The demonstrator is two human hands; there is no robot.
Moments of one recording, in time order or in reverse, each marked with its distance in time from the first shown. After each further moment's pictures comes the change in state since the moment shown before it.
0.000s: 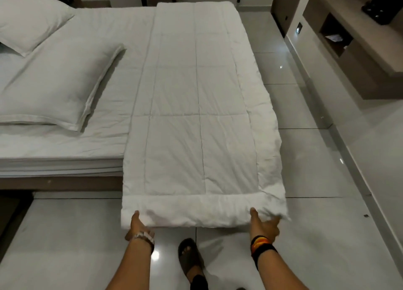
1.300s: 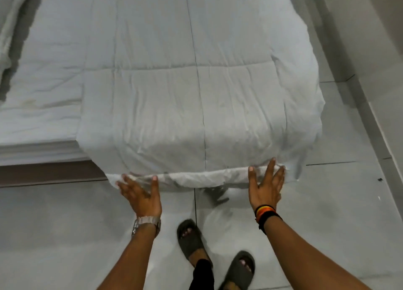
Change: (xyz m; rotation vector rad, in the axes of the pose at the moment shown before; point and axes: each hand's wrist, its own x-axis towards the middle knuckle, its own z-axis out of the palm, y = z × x) left_hand 0.149 -0.029 0.099 0.783 -0.064 0.695; right_hand 0.140 0.026 0.135 -0.567 -0.004 -0.435
